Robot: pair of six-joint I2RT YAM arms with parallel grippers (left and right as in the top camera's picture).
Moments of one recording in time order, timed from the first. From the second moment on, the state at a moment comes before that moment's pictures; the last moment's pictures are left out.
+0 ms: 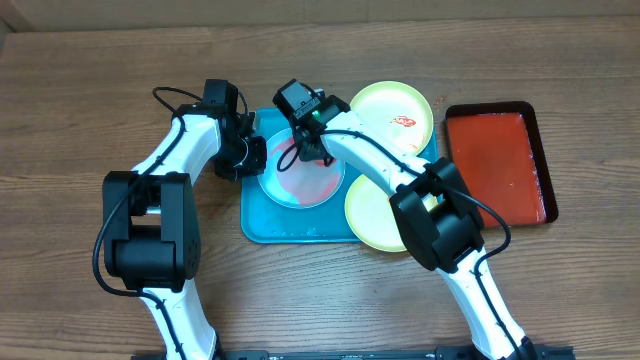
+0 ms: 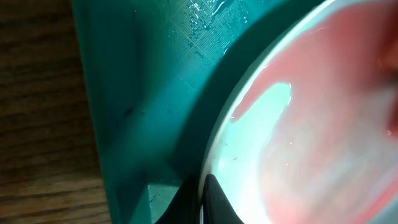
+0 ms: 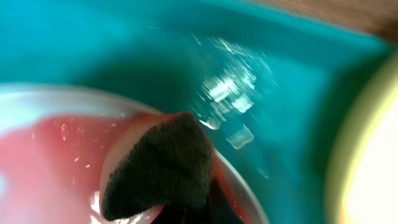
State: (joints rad) left arm -0.07 2.05 1.39 -0.79 0.26 -0.13; right arm 0.67 2.43 2.01 -0.85 0.21 0.39
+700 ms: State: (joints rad) left arm -0.06 2.05 1.41 -0.85 0.23 -0.13; right arm 0.60 2.39 2.00 -0.94 -0.49 0.28
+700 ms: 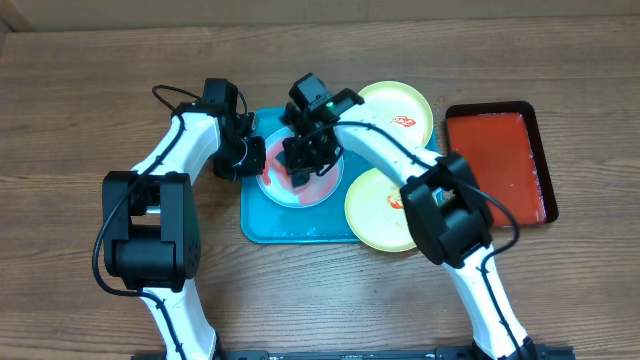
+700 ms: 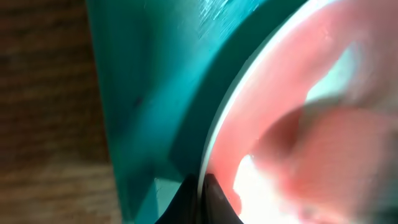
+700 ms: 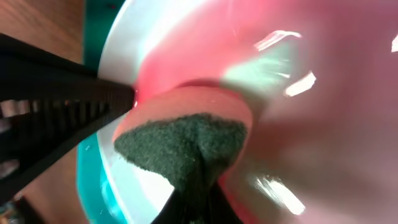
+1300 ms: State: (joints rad) left arm -0.06 1.84 1.55 -1.02 0.00 -0.05; right arm 0.14 1.87 2.02 -1.21 -0.45 0.28
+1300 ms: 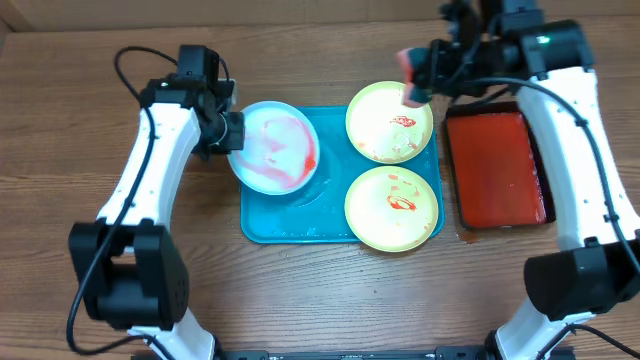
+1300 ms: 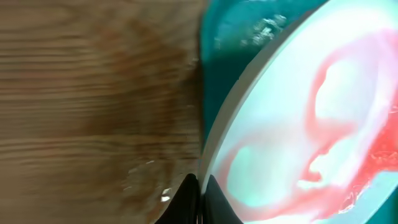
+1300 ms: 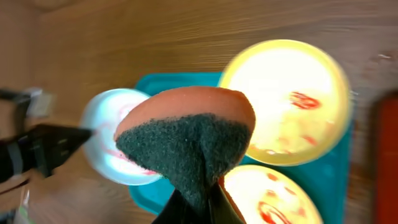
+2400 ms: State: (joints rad) left arm -0.62 1.76 1.55 -1.00 -1.10 -0.11; right arm 0.03 1.87 2.02 -1.29 -0.31 0.28
